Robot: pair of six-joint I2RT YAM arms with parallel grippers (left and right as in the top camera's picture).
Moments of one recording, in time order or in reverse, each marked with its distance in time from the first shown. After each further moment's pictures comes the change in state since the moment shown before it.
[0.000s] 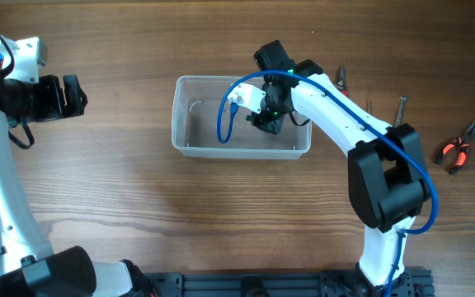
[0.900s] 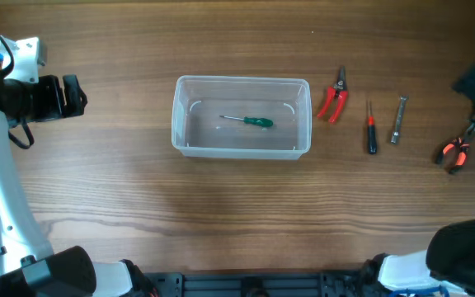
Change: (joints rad) left arm 0.000 0.000 0.000 0.001 0.000 0.000; right arm -0.923 -0.415 0.078 -0.279 0.397 1.273
